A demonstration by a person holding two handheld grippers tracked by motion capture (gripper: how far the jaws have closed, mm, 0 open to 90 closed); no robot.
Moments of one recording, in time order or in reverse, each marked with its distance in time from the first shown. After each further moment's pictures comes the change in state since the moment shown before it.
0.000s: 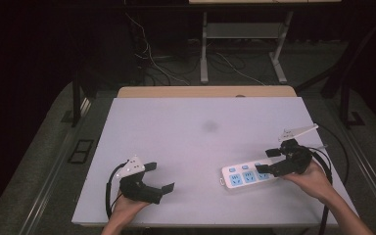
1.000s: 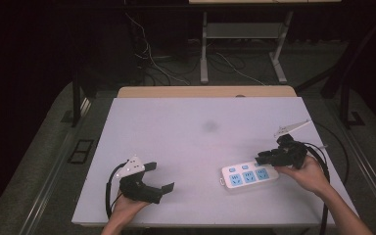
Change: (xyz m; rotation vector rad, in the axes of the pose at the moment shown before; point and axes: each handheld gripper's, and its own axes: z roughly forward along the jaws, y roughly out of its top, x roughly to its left) left arm 0.001 0.000 0.000 0.001 0.002 0.000; right arm -0.021 0.005 0.015 0.055 0.004 0.013
